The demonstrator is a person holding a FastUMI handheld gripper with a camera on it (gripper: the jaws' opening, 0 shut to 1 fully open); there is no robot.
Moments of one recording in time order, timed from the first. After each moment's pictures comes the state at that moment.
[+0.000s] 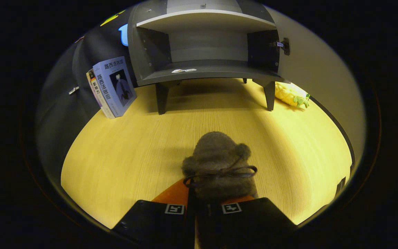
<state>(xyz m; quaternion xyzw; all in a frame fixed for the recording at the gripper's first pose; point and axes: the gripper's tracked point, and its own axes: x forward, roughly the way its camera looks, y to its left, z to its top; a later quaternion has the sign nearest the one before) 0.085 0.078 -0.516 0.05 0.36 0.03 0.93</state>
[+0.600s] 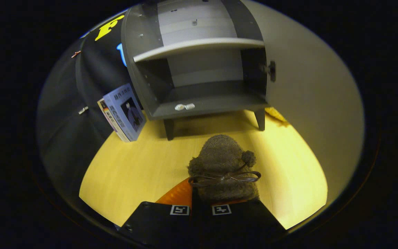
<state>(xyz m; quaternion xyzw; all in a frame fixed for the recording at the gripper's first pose) 0.077 0.050 -0.384 0.09 0.30 0.05 0.95</state>
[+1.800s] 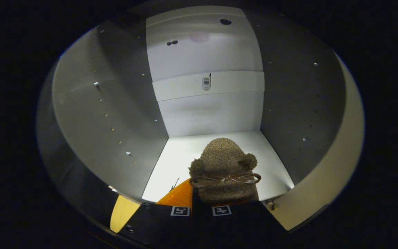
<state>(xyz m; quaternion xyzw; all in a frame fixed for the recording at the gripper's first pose) 0.355 0.060 -0.132 0.06 0.26 0.04 0.96</state>
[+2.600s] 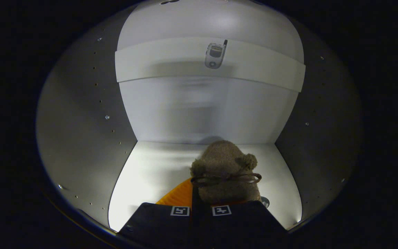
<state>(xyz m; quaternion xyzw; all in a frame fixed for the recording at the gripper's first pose) 0.481 0.061 -0.194 0.00 0.29 -0.01 0.96</state>
